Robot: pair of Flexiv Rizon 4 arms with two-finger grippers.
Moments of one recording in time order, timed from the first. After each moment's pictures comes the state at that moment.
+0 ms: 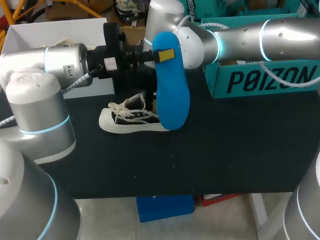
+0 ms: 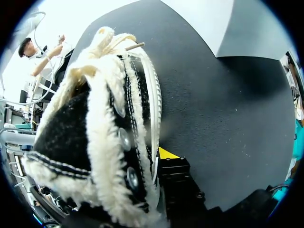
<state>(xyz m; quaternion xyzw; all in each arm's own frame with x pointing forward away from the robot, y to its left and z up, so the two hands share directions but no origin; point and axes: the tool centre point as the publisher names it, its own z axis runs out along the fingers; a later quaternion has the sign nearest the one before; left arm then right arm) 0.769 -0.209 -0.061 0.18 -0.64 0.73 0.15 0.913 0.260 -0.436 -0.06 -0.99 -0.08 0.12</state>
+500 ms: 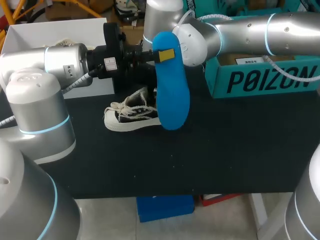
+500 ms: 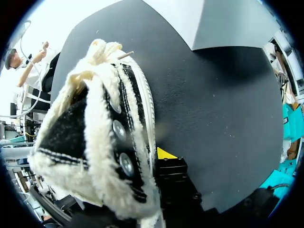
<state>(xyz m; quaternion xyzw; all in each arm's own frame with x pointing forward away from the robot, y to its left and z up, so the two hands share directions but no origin) 0.769 -0.209 -0.061 0.18 -0.64 0.73 0.15 0.926 0.247 -0.415 -0.12 -0.99 -0.05 0.06</state>
